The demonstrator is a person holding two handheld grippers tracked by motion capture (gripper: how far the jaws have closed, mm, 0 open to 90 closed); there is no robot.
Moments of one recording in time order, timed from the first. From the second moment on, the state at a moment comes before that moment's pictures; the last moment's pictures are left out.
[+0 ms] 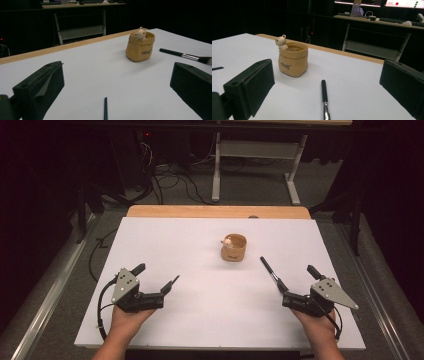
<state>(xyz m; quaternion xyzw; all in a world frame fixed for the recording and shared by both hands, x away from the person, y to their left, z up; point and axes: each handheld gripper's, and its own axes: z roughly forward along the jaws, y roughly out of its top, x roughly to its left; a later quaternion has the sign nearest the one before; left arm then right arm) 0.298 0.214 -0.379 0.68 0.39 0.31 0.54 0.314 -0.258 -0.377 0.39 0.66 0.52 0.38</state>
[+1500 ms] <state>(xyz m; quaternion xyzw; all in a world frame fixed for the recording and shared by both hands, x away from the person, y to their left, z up) 0.300 0.236 -0.378 0.66 0.42 0.31 0.54 0.315 -0.258 -0.379 0.38 0.67 0.51 0.38</state>
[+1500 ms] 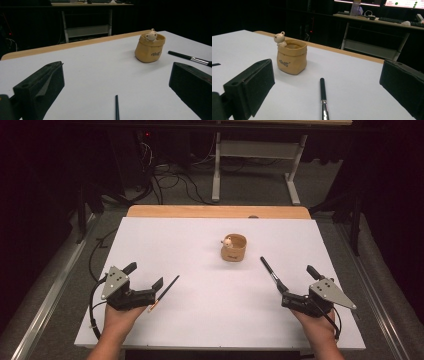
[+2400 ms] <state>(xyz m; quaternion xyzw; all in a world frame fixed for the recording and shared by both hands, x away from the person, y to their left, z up) 0.310 0.262 -0.383 0.67 0.48 0.29 0.49 0.315 -0.257 -0.379 0.38 0.67 0.51 0.38</state>
